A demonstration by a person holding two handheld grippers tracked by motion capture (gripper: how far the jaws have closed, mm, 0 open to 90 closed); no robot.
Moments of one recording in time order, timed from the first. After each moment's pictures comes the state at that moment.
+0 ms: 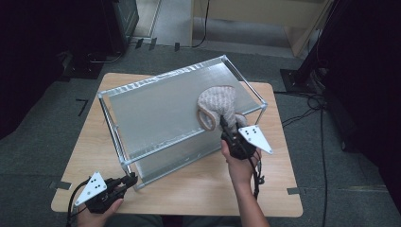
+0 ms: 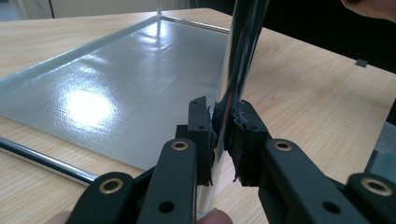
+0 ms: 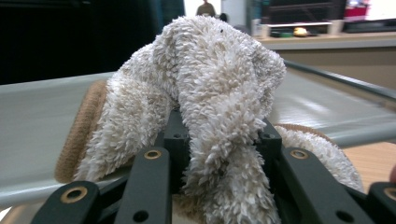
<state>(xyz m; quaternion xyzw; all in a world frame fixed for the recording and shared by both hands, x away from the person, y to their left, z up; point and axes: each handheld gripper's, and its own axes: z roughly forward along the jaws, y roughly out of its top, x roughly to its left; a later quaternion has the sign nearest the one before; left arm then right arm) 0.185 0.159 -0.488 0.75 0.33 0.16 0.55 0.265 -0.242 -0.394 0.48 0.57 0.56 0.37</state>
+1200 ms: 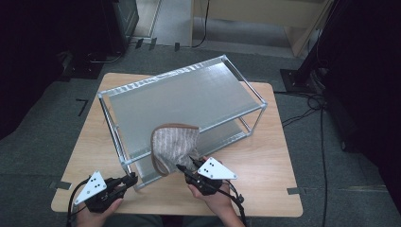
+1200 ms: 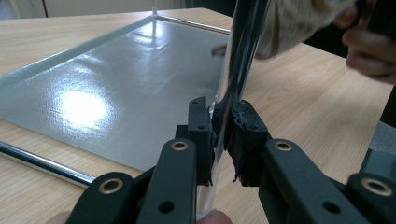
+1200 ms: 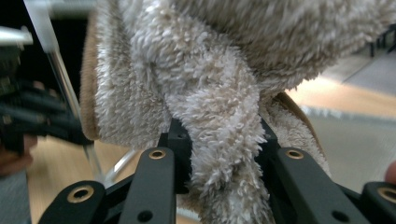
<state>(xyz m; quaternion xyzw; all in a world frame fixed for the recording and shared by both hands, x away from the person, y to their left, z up) 0.187 0.161 -0.489 0.75 0.32 0.15 0.56 0.208 -0.172 -0.452 0.32 0.72 0.58 0.20</state>
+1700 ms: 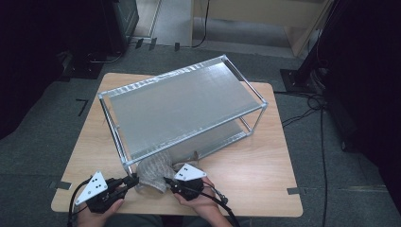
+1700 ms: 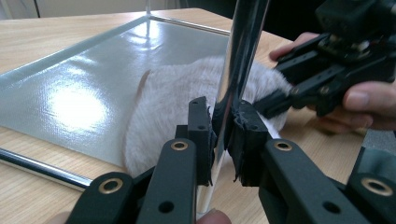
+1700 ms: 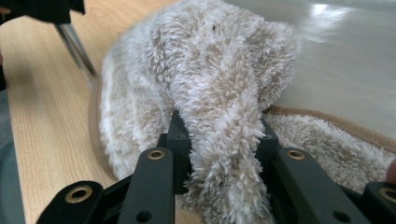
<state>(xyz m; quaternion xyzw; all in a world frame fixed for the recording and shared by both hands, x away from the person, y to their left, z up) 0.187 0.159 -0.489 0.75 0.31 0.14 0.56 0.218 -0.124 -0.511 0.32 0.81 0.47 0.14</state>
